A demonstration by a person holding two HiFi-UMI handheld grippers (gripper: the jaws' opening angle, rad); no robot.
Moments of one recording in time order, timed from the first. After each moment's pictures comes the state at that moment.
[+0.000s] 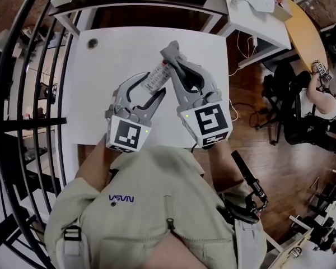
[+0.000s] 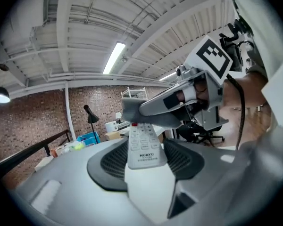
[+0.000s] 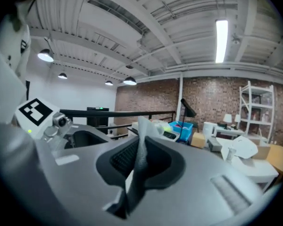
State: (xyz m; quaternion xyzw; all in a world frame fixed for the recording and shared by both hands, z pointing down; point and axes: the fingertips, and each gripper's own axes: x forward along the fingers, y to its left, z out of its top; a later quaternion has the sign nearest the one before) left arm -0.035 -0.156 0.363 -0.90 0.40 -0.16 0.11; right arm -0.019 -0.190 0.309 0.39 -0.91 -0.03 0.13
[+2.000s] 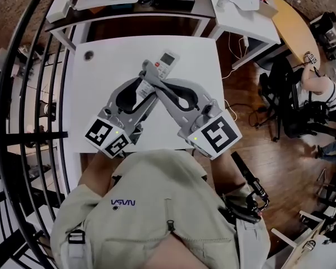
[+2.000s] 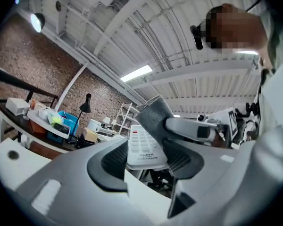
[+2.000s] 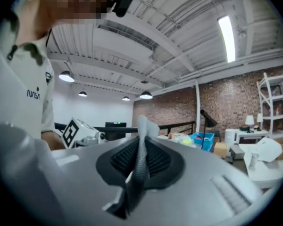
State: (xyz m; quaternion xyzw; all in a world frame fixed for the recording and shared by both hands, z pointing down) left arm -0.053 -0.133 0.320 -0.92 0.34 0.11 -0.13; right arm -0.035 -0.118 0.261 0.29 -0.96 -0.04 0.03
